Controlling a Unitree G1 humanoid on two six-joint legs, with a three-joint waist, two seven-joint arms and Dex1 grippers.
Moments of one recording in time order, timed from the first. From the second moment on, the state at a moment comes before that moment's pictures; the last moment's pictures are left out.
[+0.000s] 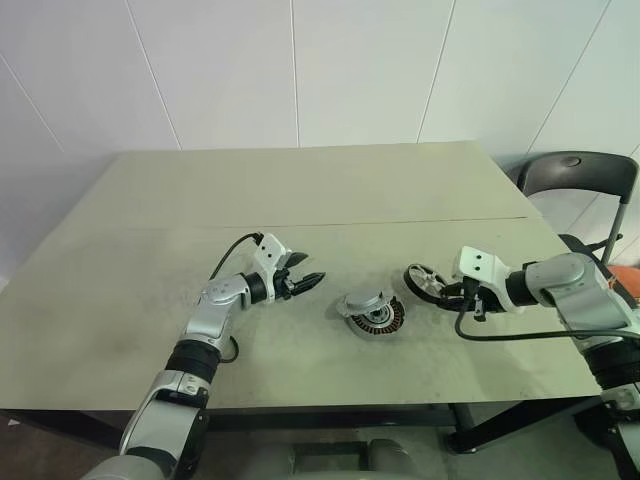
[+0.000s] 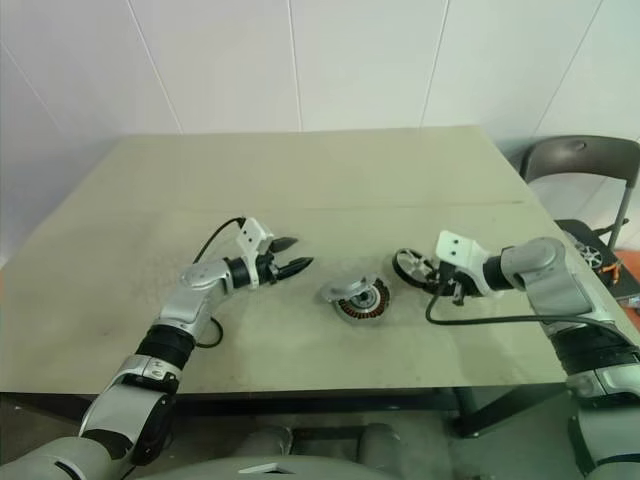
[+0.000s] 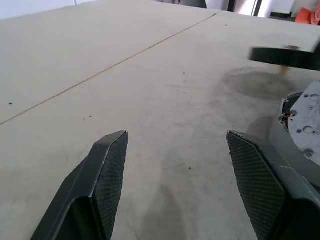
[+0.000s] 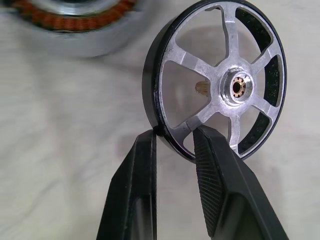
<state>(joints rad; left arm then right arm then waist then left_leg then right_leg) -0.53 0.23 -0.10 0.58 -0.17 0.03 -0.84 -0.43 -0.93 0.19 0.19 0.04 0.31 1.29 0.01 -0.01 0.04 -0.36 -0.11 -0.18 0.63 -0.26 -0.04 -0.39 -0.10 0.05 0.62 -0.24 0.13</state>
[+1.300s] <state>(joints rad) -0.52 0.24 -0.10 0.59 -0.17 0.01 -0.84 -0.42 -0.84 0.31 -0.03 0.04 0.29 1.28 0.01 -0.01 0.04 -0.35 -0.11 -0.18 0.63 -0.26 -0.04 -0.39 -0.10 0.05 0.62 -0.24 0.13</state>
